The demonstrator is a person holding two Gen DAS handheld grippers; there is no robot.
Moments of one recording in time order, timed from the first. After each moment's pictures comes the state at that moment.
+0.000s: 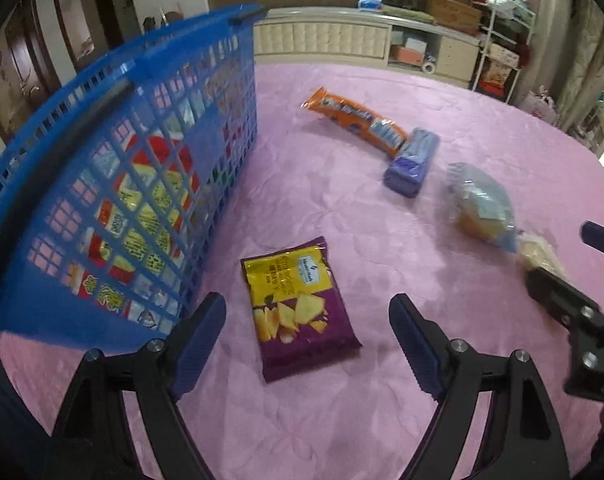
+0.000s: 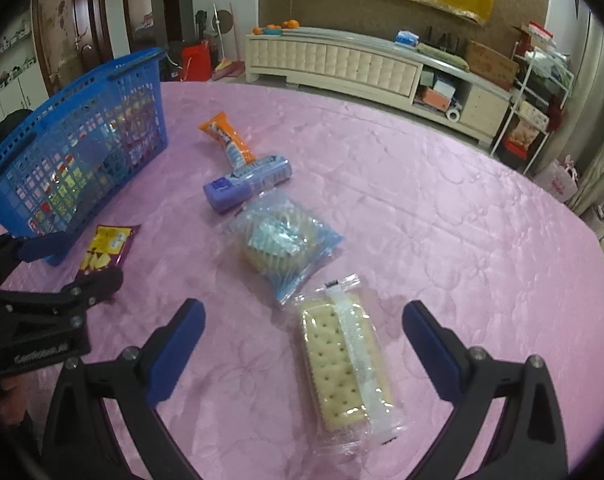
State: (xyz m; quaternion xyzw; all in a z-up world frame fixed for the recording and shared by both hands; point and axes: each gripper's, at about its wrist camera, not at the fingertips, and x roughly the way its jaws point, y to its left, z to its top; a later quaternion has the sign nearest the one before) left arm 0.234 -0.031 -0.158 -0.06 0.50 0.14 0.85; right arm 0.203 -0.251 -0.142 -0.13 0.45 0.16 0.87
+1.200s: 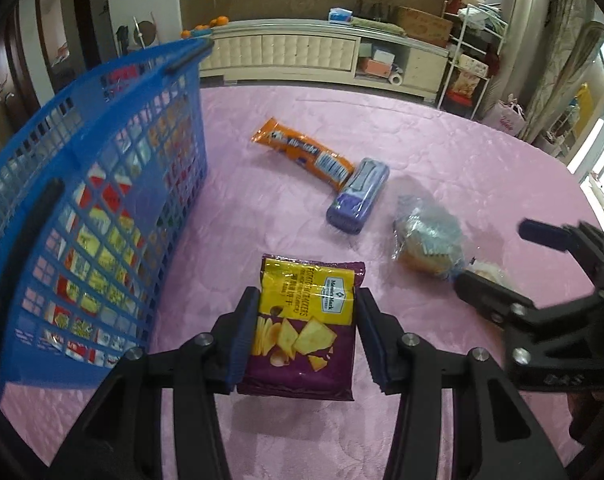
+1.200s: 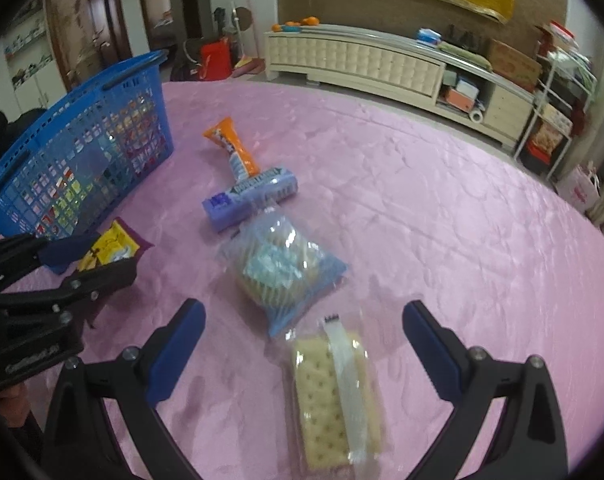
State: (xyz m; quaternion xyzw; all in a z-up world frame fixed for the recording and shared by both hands) left arm 0.252 -0.033 -0.128 -0.07 0.48 0.07 0.87; right arm 0.236 -0.252 -0.138 -0.13 0.45 0.21 0.86
